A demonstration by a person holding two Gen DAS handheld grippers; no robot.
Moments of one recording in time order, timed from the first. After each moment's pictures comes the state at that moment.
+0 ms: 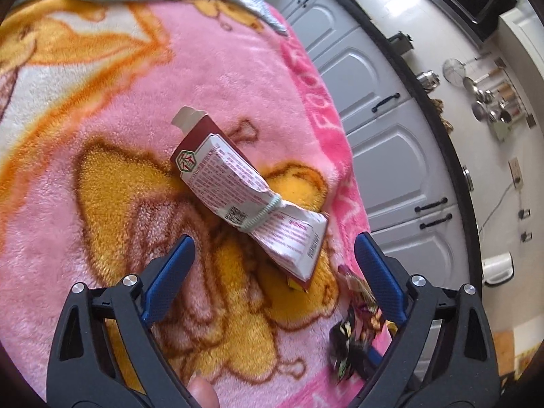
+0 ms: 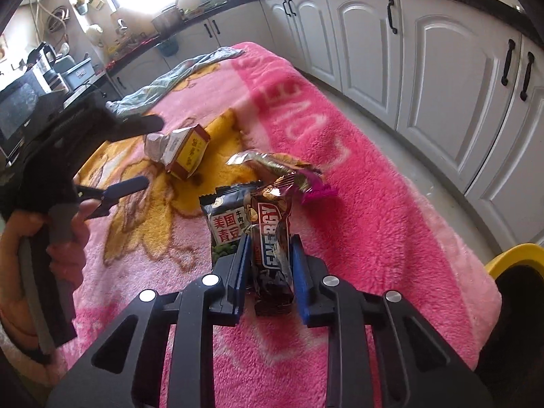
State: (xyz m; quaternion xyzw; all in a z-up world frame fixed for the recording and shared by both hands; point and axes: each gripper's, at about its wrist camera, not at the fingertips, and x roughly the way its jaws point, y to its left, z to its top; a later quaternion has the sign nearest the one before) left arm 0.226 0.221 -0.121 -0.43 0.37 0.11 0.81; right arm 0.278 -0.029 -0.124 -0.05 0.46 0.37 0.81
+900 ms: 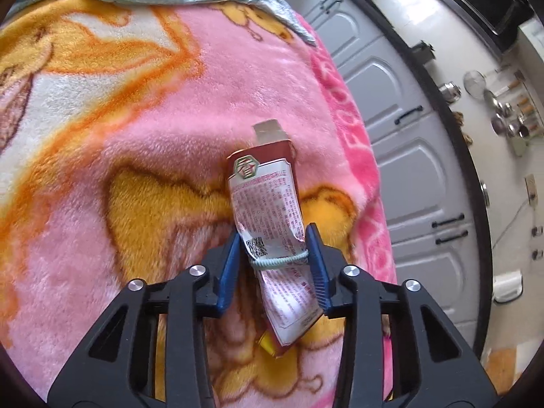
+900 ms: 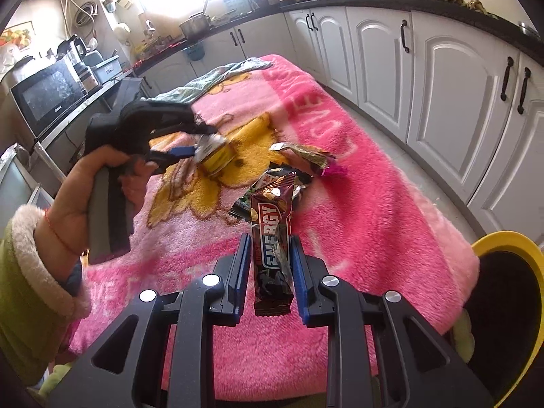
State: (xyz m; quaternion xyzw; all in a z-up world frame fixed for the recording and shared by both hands) left arm 0.222 0.240 -0.123 -0.42 0.38 0.15 0.81; right arm 0.231 -0.070 -0.087 -0.04 0.43 0.40 0.81
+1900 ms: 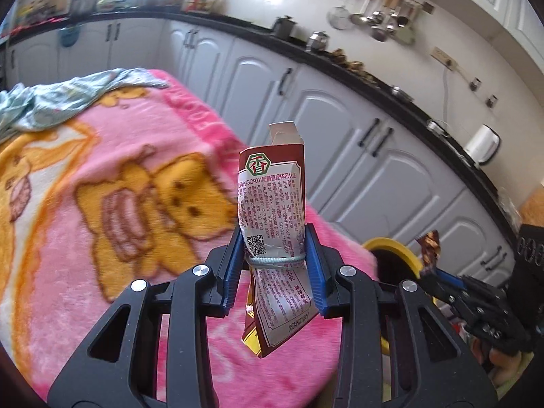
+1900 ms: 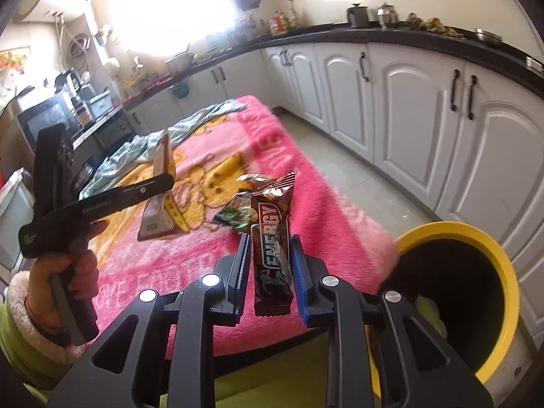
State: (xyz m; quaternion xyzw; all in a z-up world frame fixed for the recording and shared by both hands) left arm 0.151 0.078 -0.034 -0.20 0.33 0.00 0.92; right arm 0.202 -0.166 -0.035 0.00 0.37 0.35 0.86
